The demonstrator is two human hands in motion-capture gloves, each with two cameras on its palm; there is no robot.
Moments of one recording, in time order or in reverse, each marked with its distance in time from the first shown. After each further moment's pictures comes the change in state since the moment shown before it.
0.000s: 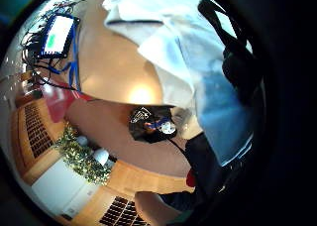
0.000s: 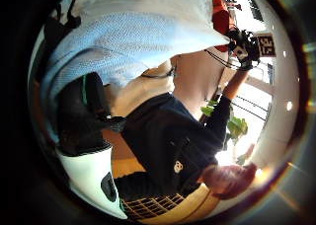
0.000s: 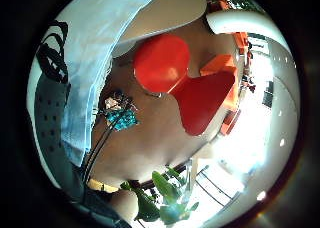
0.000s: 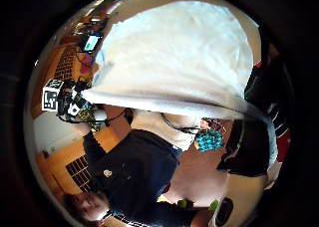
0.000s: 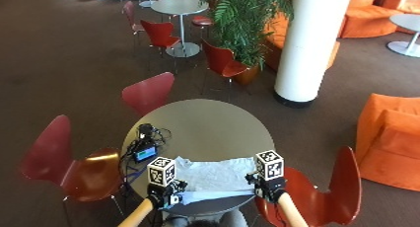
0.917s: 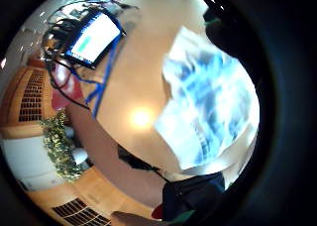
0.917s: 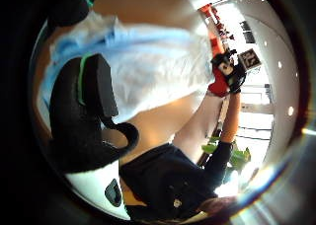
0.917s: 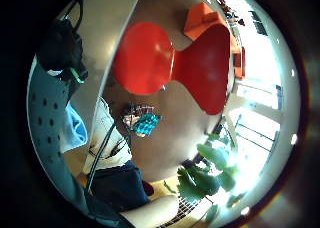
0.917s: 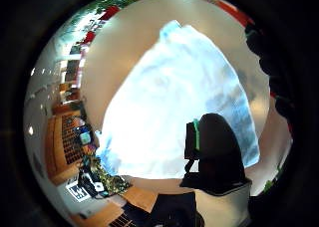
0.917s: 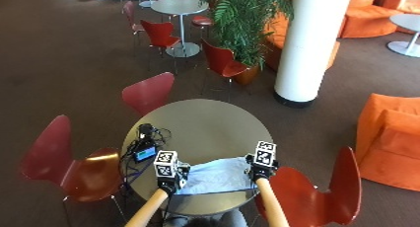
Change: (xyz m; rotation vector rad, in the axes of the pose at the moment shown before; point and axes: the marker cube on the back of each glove) left arm -0.030 -0.101 0.005 0.297 -0.013 -0.278; right arm 0.010 -0.092 -0.002 0.006 -0.193 0.626
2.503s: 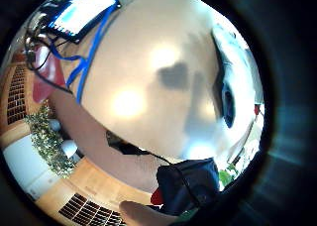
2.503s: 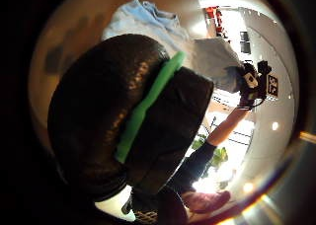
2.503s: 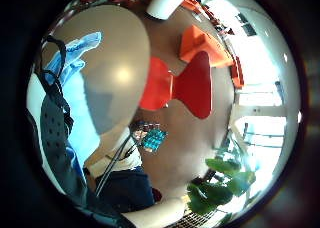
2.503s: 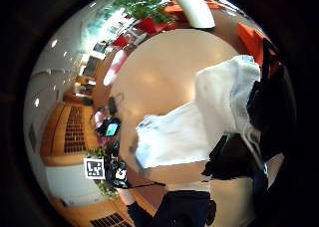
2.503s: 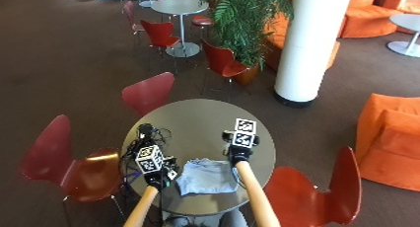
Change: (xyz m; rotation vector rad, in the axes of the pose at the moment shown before) left arm -0.042 0.007 -0.028 -0.062 0.277 -0.063; right arm -0.104 0.018 -0.106 0.314 -0.080 -0.140
